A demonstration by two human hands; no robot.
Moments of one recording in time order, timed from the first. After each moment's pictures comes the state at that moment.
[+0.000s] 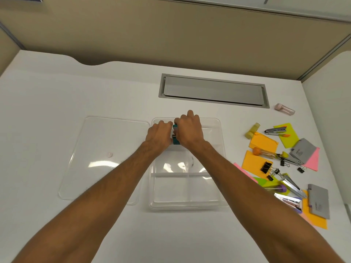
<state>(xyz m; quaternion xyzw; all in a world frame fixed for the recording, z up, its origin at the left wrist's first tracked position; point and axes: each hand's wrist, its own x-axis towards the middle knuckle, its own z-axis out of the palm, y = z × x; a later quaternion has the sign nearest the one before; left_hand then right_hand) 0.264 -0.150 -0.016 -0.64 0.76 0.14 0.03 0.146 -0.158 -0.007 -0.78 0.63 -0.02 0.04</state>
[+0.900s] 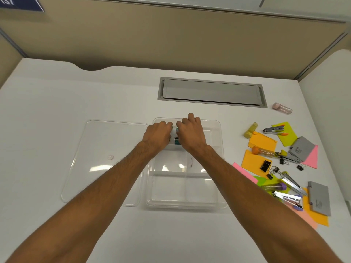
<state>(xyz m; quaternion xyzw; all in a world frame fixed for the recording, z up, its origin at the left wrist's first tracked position) 0.271 -0.148 0.005 -0.59 0.80 0.10 0.05 0.135 -0.145 -0.008 -0.80 0.60 0.00 -0.01</state>
